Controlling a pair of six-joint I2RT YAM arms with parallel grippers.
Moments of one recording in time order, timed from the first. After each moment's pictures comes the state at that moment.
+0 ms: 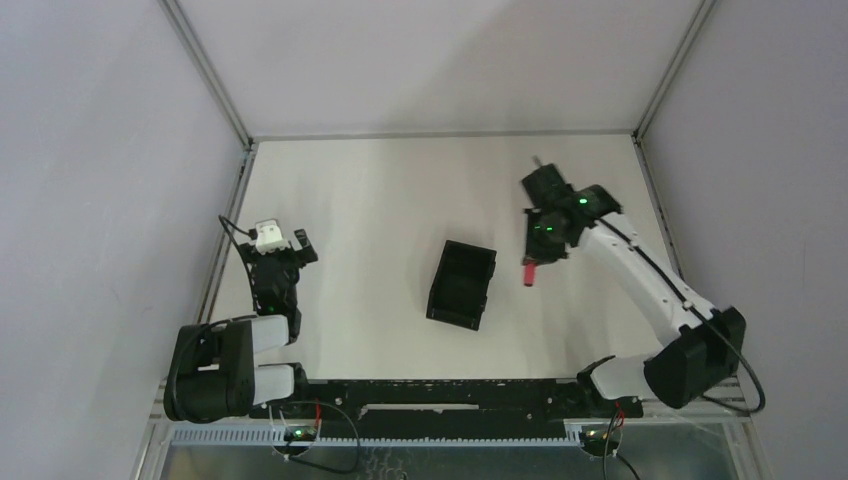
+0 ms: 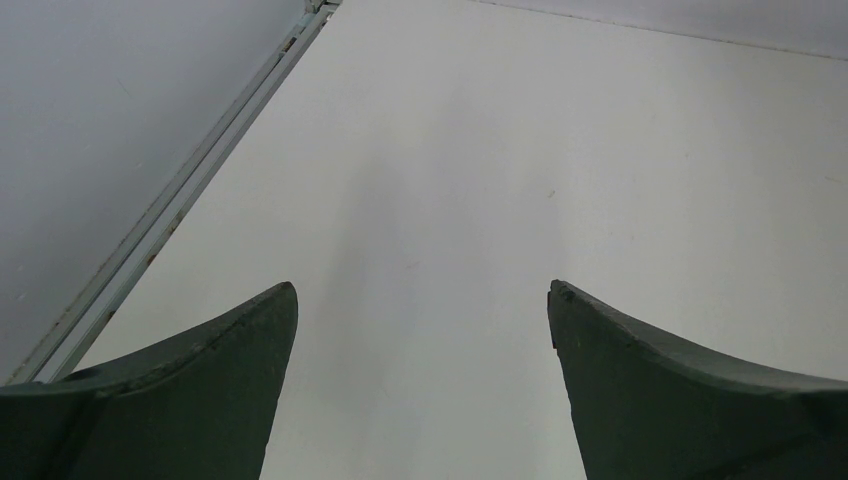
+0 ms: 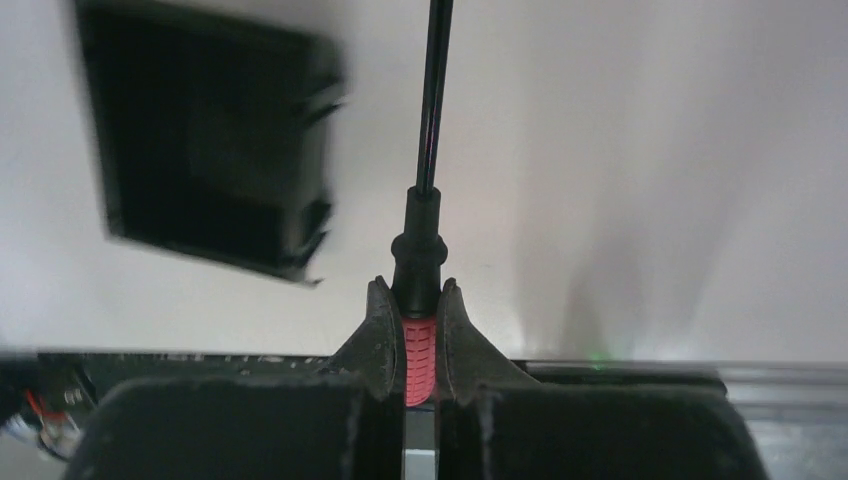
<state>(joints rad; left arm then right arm) 0.06 1.27 0.16 1.03 -0.18 -0.04 0.41 1.33 1.31 -1.20 0.12 0.53</state>
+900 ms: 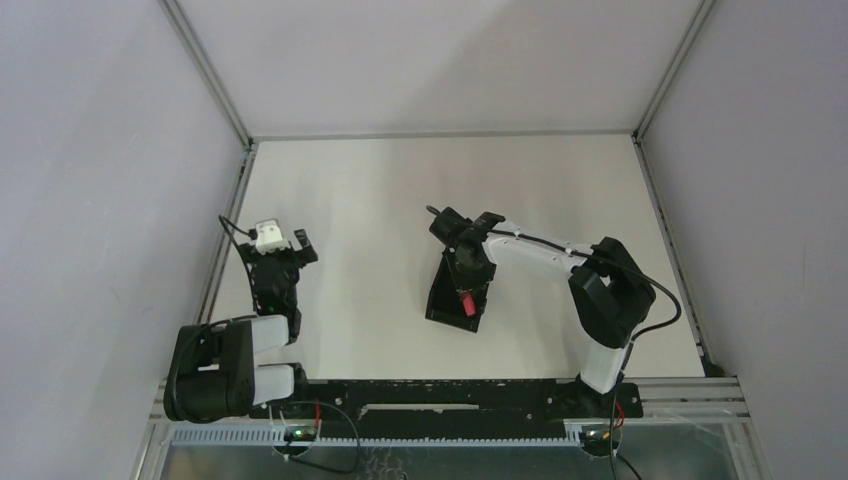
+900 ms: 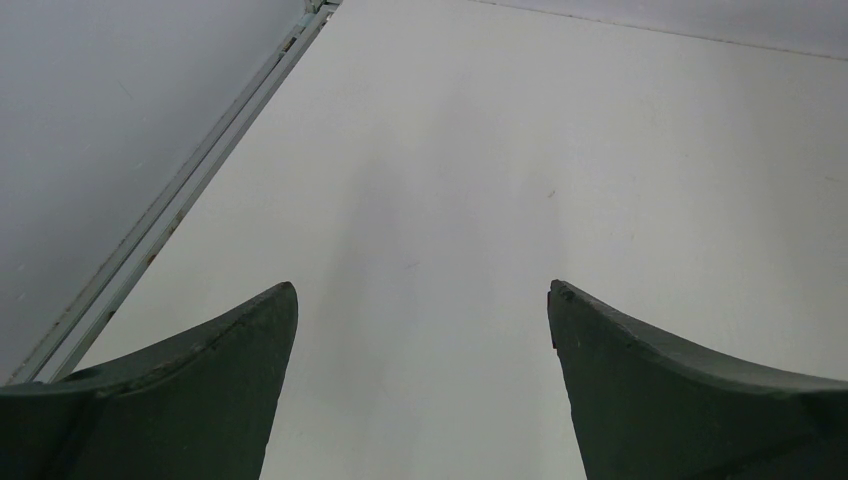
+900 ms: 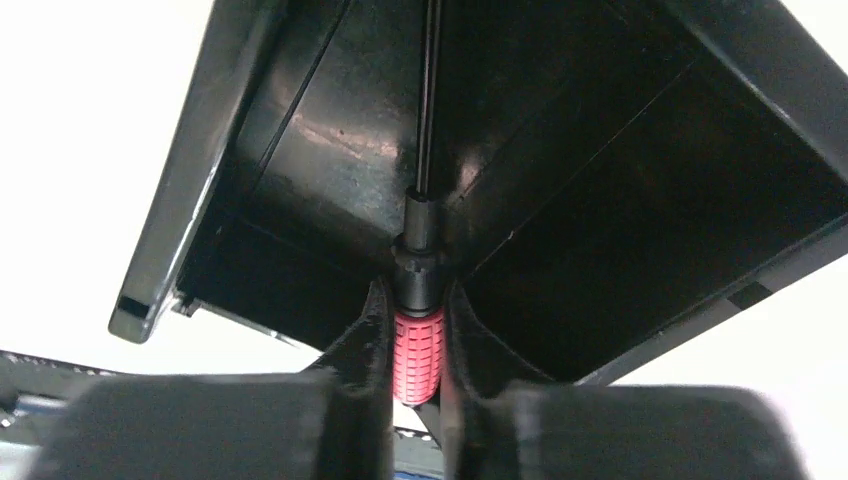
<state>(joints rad) 0.06 1.27 0.16 1.03 -0.18 -0.04 0.80 1.78 1.29 -0.90 0.06 0.52</state>
